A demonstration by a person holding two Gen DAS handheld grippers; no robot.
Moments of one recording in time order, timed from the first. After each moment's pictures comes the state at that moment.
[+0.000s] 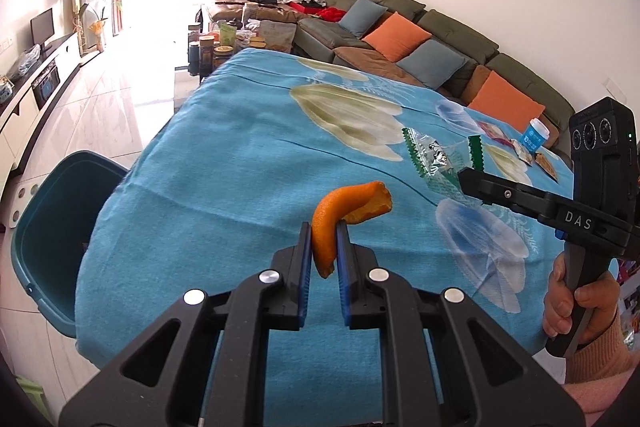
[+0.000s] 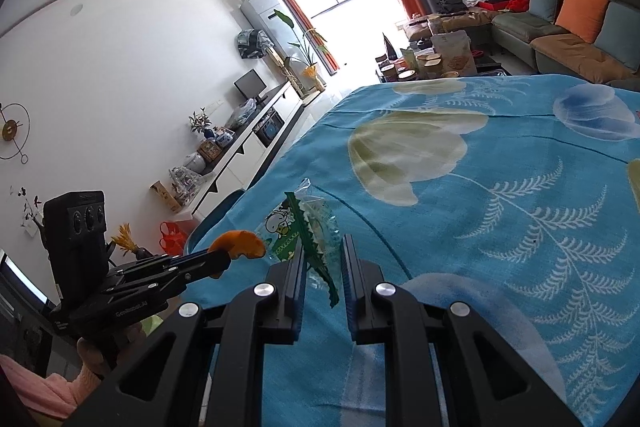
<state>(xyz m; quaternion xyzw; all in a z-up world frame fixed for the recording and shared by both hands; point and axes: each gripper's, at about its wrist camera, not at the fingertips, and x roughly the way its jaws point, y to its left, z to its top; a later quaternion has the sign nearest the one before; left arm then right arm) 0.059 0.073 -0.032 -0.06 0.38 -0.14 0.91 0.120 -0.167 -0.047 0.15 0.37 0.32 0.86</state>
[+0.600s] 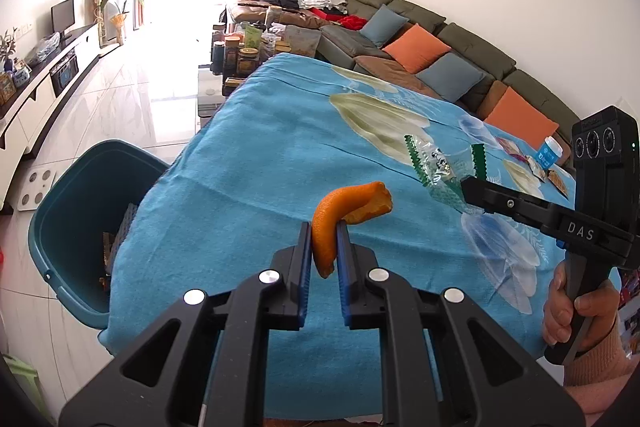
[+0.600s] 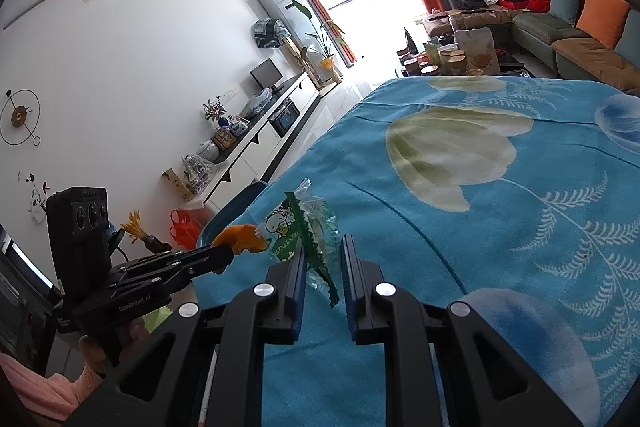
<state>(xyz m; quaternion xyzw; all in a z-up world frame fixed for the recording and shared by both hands) 0.051 0.106 -0.029 -0.08 0.38 -0.11 0.92 0.123 -0.131 -0.045 0.14 0.37 0.35 0.85</state>
